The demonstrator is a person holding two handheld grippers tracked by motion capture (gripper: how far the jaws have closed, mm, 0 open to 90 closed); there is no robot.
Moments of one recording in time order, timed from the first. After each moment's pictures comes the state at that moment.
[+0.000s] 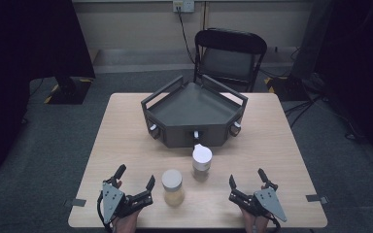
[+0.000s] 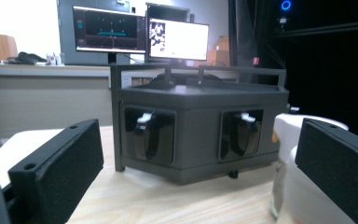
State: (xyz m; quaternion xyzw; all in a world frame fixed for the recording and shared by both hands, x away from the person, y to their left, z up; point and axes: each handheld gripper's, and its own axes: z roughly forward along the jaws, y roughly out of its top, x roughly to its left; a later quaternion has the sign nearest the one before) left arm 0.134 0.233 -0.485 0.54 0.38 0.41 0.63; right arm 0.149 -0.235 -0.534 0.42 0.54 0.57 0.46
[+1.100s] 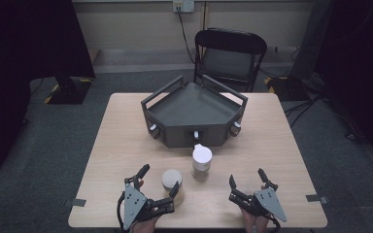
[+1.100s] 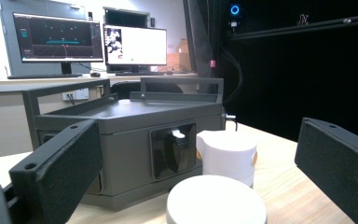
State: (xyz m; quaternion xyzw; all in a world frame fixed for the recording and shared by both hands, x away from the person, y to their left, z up) left arm 0.136 0.196 -0.467 0.58 0.32 0.38 0.65; right arm 0.148 -0.235 -0.534 0.42 0.54 0.57 0.46
